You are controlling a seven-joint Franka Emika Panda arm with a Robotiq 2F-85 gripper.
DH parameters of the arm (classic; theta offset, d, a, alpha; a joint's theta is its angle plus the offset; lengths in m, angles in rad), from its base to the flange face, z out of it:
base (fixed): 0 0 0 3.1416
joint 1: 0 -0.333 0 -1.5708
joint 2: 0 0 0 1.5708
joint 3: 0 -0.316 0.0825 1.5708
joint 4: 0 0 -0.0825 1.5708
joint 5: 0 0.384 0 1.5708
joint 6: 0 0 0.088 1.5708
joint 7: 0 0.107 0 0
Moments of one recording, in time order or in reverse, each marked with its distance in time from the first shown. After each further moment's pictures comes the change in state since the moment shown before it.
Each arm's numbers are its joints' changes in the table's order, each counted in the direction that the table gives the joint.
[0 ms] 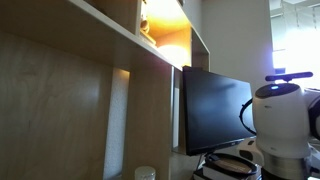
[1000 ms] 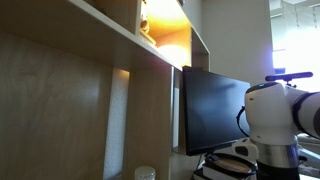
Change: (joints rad) arm 0.136 -0.001 -0.104 -0.015 0.209 0.020 -0.325
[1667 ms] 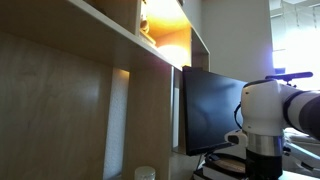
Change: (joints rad) arm 0.012 -0.005 0.031 -0.034 0.004 0.080 0.002
